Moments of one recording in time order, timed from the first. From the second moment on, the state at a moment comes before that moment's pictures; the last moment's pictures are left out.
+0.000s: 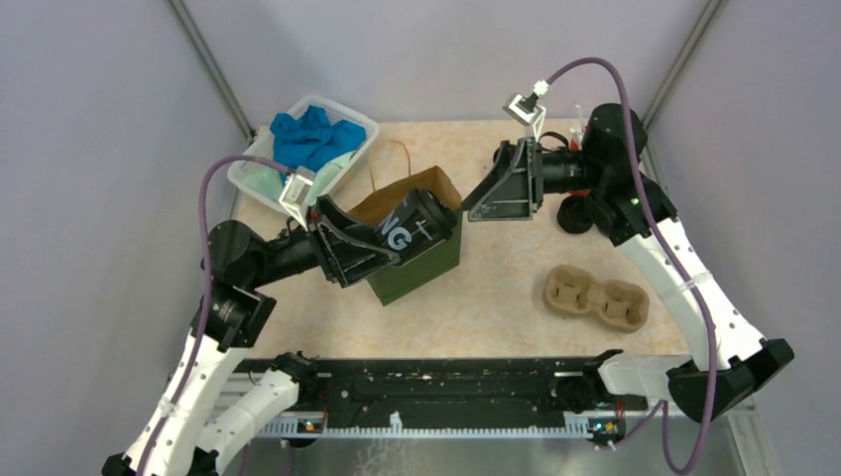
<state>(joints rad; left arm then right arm) -0.45 0.69 1.00 -0.09 0.79 -0.76 0.47 1.22 1.47 -0.24 -1.16 0.81</state>
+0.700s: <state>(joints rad) -0.45 0.74 1.00 -0.14 0.90 -0.75 0.59 1.30 1.52 -0.37 -1.11 0.71</state>
